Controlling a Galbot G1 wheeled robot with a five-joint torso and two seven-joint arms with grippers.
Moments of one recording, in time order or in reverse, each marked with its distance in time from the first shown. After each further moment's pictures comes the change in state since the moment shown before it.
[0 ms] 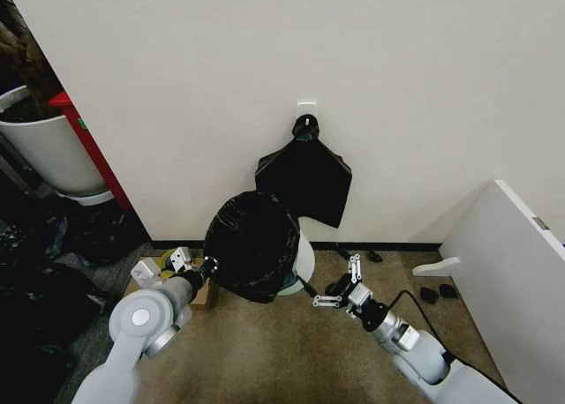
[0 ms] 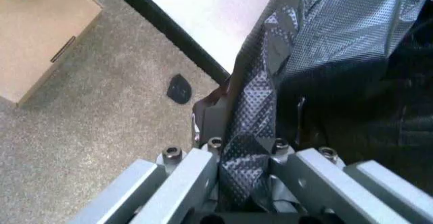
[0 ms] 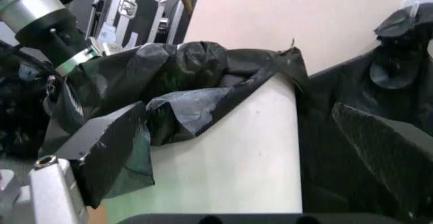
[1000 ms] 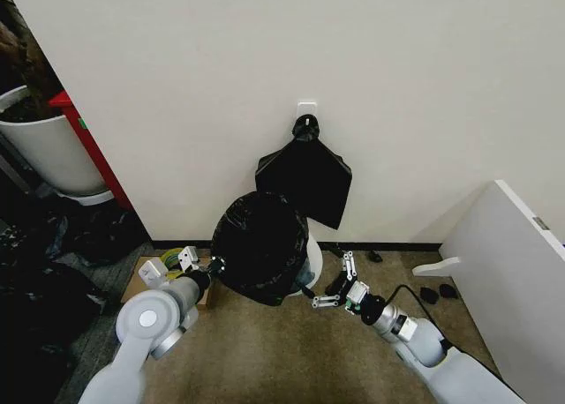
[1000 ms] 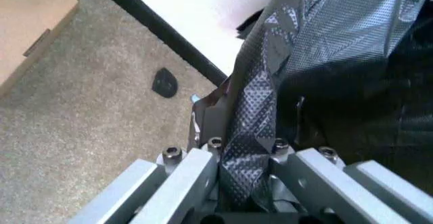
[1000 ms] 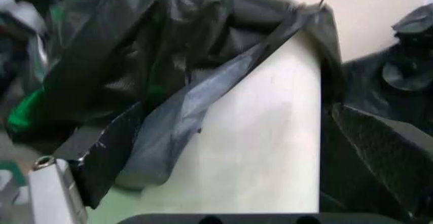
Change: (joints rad) left arm 0.003 -0.006 0.030 -0.024 0.013 0.005 0.015; right arm 0.074 0.055 0.046 -0.117 -0.057 0.021 -0.098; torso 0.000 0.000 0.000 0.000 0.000
